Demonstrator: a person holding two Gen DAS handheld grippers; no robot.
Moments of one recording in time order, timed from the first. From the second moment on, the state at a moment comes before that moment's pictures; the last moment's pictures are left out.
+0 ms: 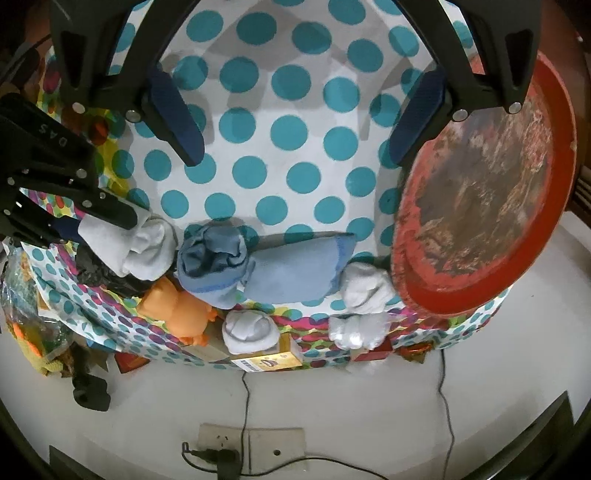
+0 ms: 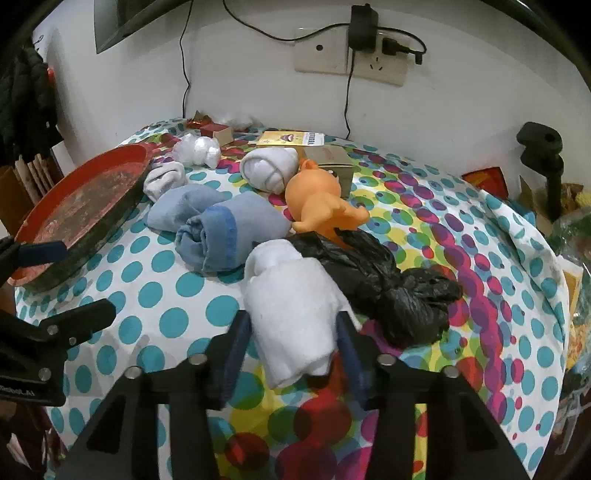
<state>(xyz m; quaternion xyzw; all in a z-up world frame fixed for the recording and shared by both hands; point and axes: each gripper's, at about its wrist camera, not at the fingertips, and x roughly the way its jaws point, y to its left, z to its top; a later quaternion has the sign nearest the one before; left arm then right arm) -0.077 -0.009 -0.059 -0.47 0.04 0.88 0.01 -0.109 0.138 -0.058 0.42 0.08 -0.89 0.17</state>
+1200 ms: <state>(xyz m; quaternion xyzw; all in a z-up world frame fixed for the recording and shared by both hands) -0.172 0.047 -0.085 -0.47 0.04 0.88 0.09 -0.066 0.202 -0.056 0.40 -0.01 -0.89 0.20</state>
